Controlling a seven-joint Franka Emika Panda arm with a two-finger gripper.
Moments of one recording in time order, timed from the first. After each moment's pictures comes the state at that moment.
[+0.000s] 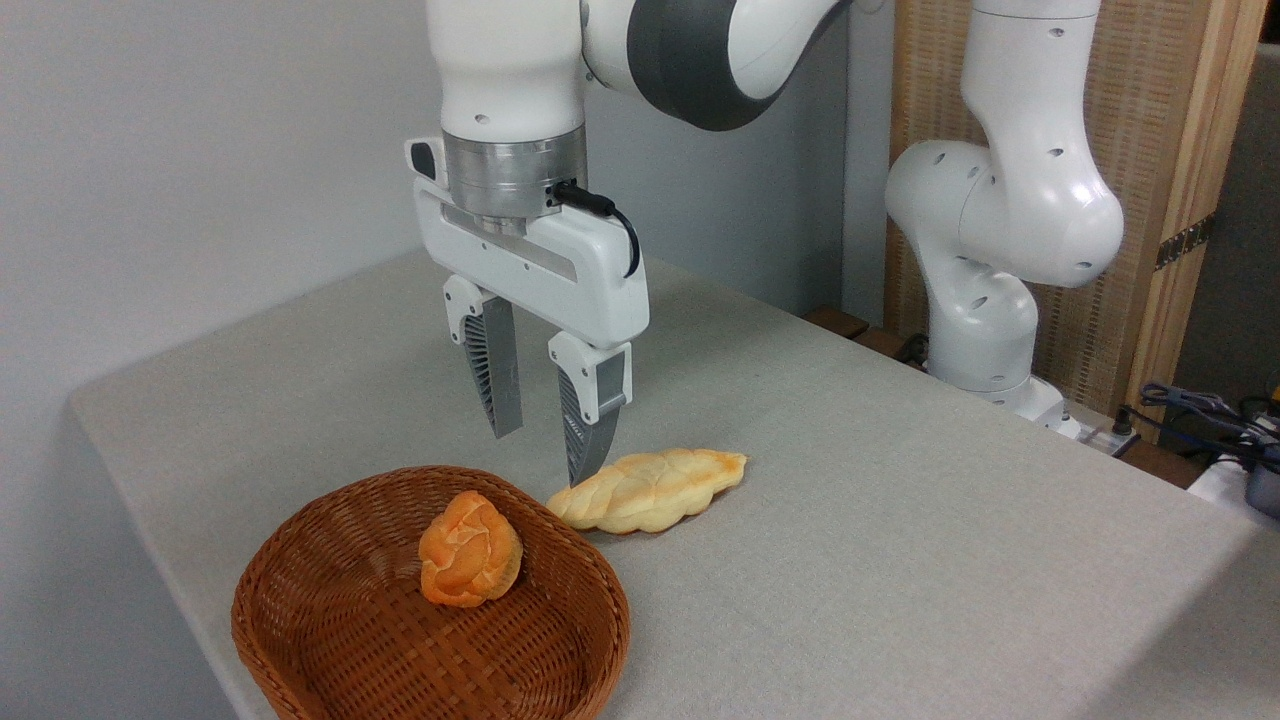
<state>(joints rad) -0.07 -0.12 0.06 -1.97 -0.05 1.95 0.68</state>
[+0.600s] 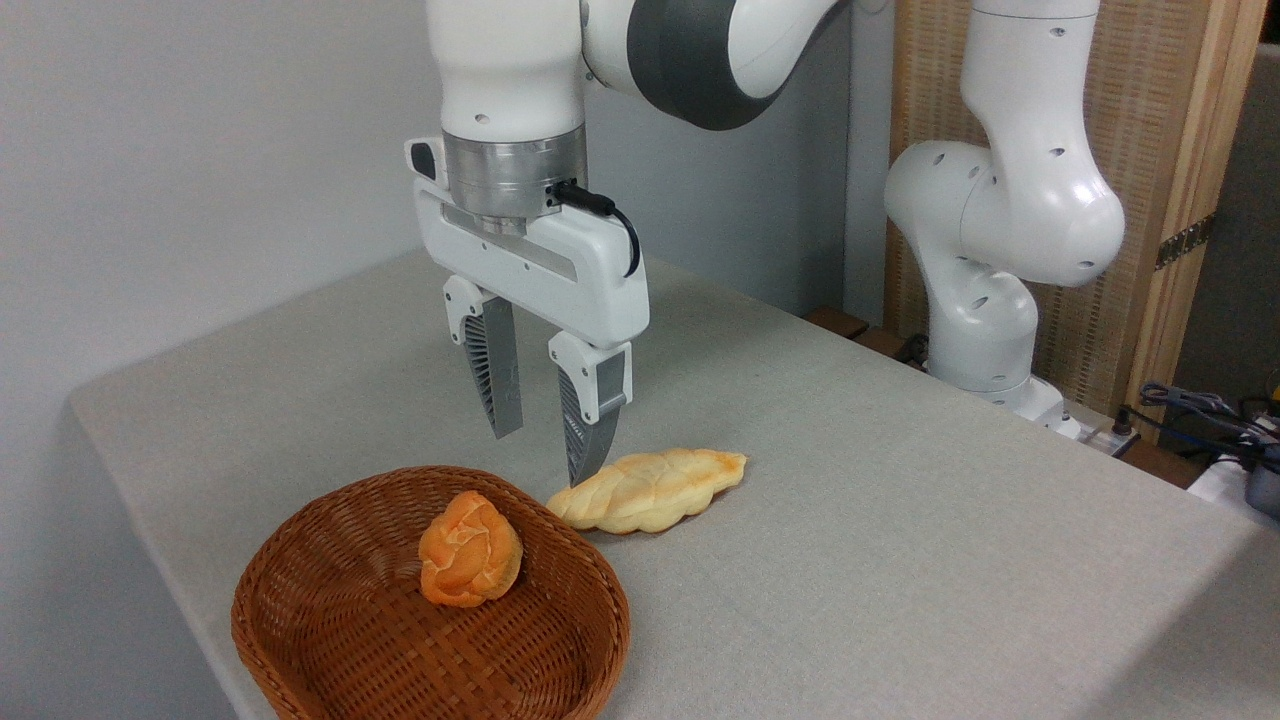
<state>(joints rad) -0.06 -0.12 0.05 -1.97 -0.05 1.95 0.68</state>
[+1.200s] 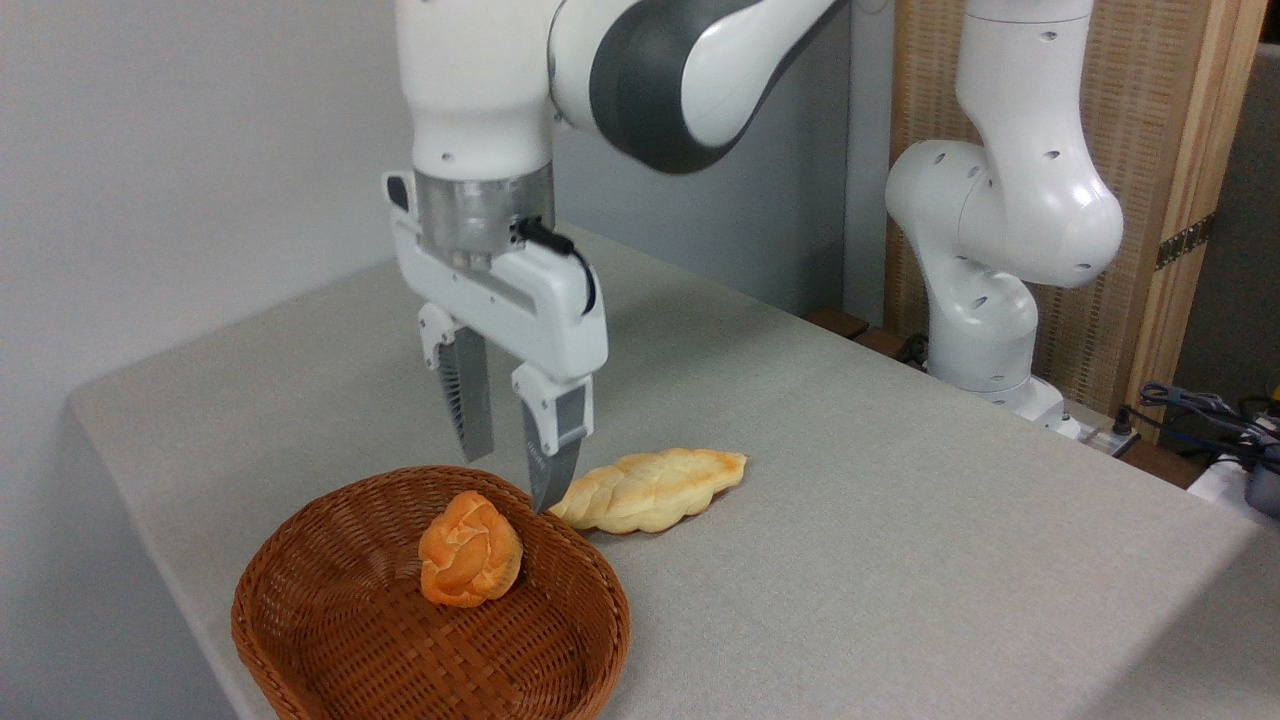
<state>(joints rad) -0.09 -0.05 0.04 -1.97 -0.05 2.06 0.68</state>
